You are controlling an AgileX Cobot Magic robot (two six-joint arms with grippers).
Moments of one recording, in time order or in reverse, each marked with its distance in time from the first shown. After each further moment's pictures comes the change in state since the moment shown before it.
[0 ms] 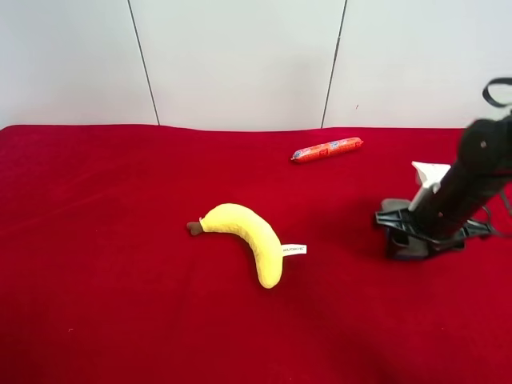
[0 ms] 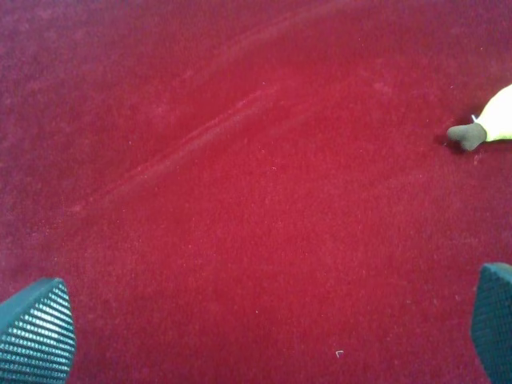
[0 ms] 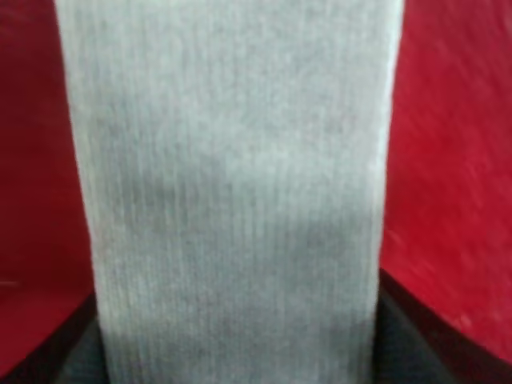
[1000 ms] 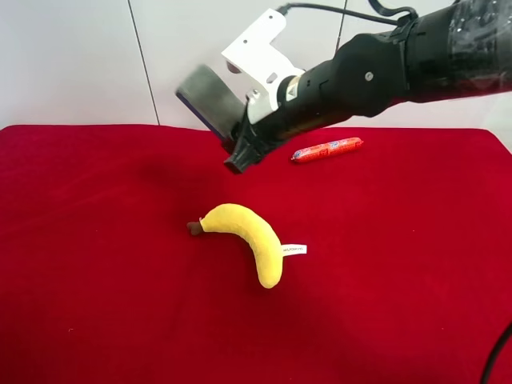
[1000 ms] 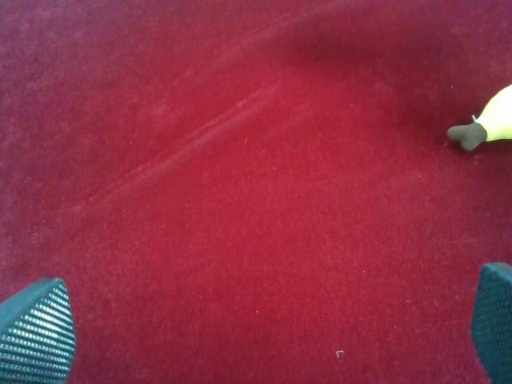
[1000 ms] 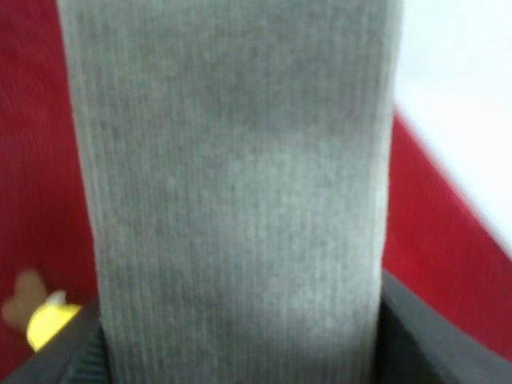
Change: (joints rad) left arm 0.000 0.000 0.000 0.000 0.000 0.000; right arm 0.569 -0.051 -0.359 0.034 -0.341 -0.650
